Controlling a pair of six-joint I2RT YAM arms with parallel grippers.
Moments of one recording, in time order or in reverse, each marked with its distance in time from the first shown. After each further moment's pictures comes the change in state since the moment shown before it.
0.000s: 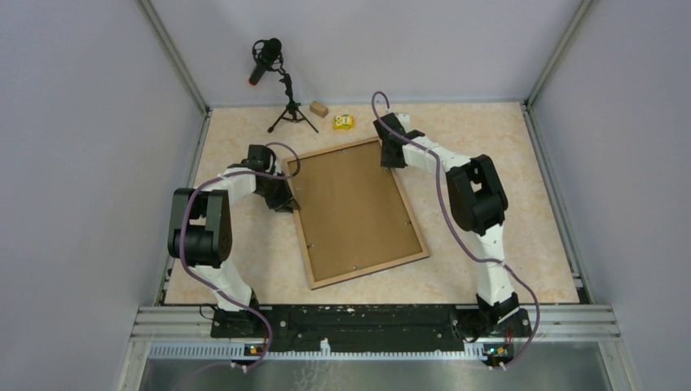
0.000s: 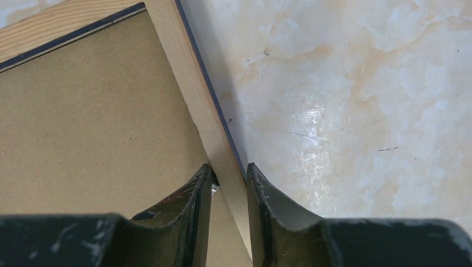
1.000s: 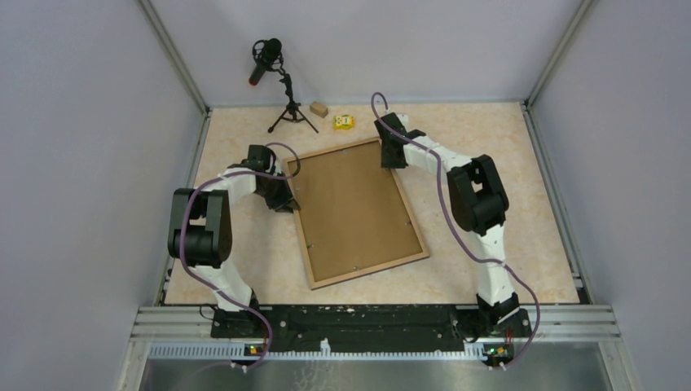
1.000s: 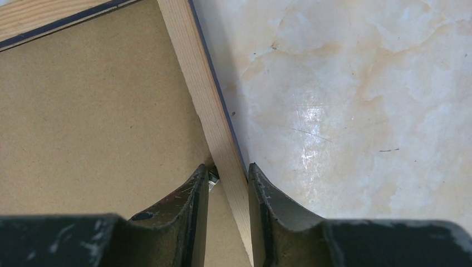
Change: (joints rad) left arm 0.000 0.000 0.000 0.000 0.000 0.000; right arm -0.005 -0.004 0.000 -0.016 -0.036 -0.043
